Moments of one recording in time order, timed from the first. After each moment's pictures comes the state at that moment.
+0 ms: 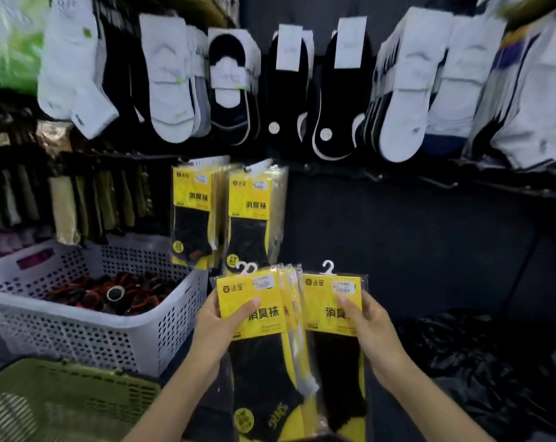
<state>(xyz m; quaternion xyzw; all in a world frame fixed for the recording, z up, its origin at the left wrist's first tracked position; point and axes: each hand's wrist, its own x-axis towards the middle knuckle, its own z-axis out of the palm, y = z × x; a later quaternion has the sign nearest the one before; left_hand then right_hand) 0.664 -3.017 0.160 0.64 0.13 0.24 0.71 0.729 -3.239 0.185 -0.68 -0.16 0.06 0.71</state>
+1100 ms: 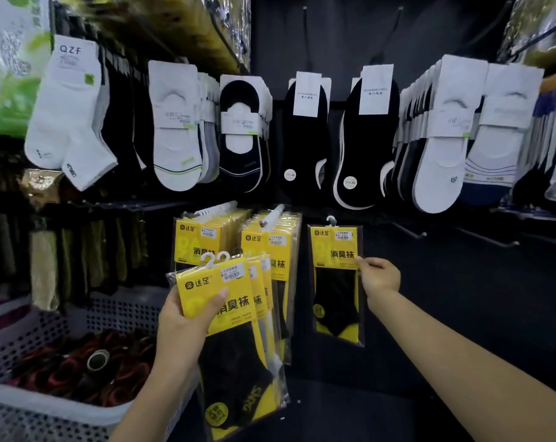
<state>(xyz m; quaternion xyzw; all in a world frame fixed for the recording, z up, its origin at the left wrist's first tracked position) 0.725 -2.922 0.228 0.62 0.10 0.40 0.67 0.918 -3.140 0.271 -0.70 0.08 -0.14 0.70</state>
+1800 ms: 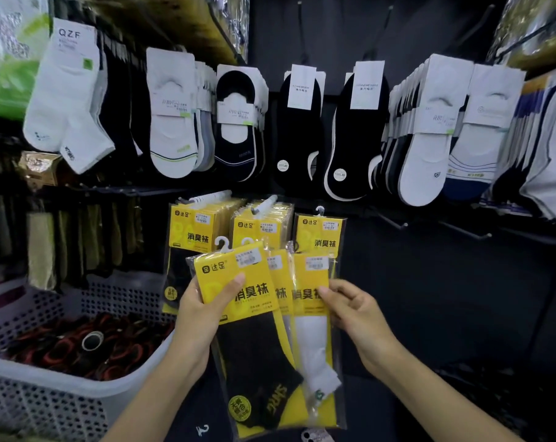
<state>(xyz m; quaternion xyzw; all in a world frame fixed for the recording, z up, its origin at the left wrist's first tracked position) 0.712 -2.966 0.239 0.58 0.04 0.31 0.75 0.797 -3.167 0.246 -0.65 -0.24 0.06 0.72</state>
